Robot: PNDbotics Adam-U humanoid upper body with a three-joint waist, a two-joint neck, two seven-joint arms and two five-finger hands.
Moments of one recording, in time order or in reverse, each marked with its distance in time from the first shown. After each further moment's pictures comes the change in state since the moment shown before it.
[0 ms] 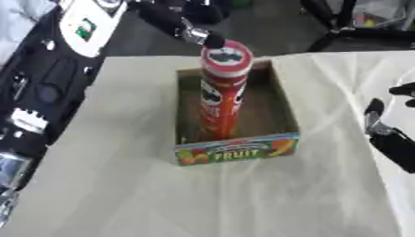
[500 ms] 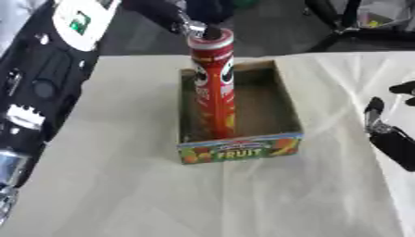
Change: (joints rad) left arm 0.000 0.018 0.036 -0.023 0.011 0.012 0.004; right arm 0.006 0.000 -0.004 0.000 0.000 0.001 0.001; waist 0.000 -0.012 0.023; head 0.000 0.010
